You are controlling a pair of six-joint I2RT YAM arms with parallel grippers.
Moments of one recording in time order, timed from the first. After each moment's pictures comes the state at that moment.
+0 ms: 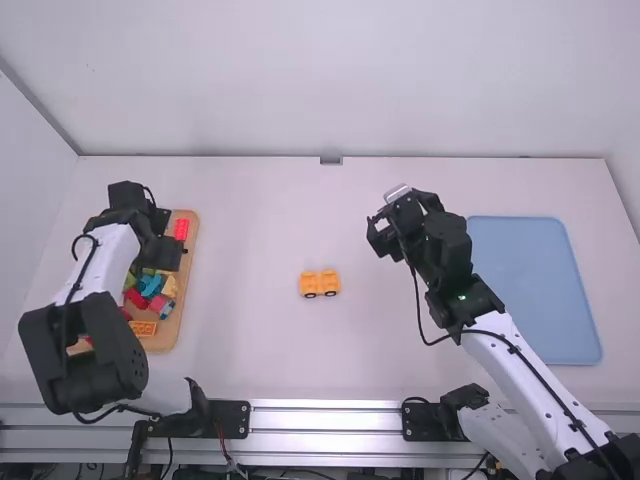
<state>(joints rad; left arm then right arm) 0.36 1.56 1.10 -0.78 -0.16 0.39 0.39 1.07 0.71 0.05 0.01 -0.37</state>
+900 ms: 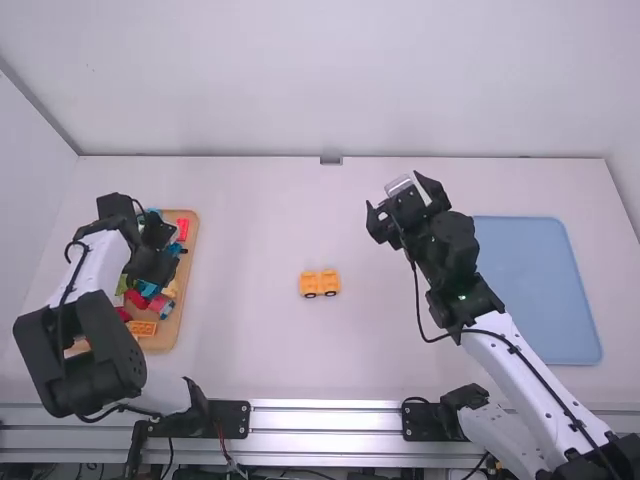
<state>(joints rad) 0.44 1.56 1.05 -0.82 -0.02 0.68 0.39 1.07 0.71 0.21 0.01 -0.43</state>
